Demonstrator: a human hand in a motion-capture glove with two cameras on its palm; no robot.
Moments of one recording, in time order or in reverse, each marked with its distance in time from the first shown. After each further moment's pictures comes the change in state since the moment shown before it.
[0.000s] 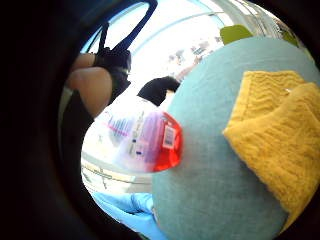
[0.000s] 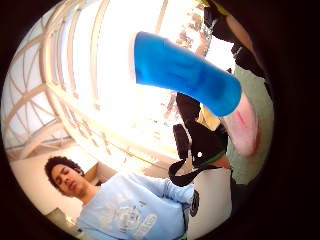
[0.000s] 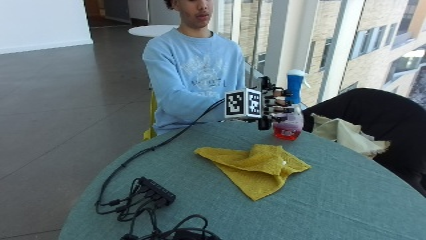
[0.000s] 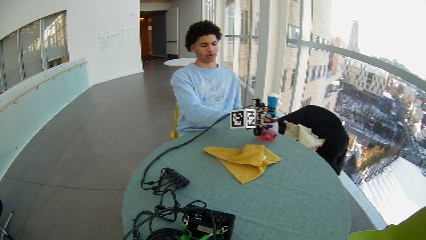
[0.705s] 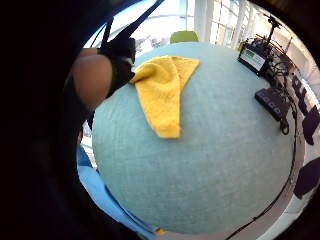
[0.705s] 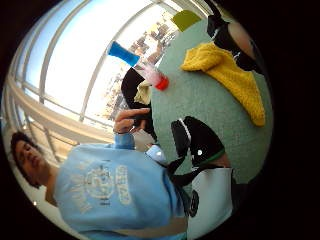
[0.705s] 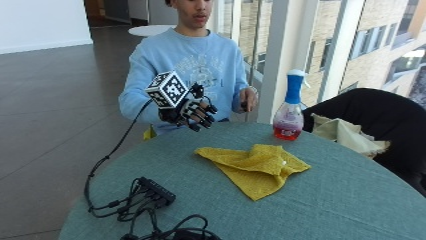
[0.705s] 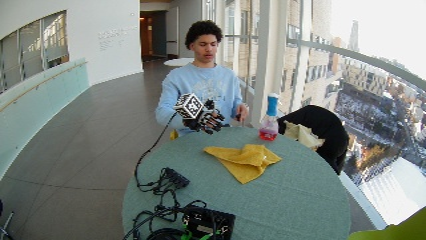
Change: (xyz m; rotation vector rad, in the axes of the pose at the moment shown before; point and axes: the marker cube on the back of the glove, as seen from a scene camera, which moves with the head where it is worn) arm 0.017 0.183 -0.181 -0.002 0.673 0.079
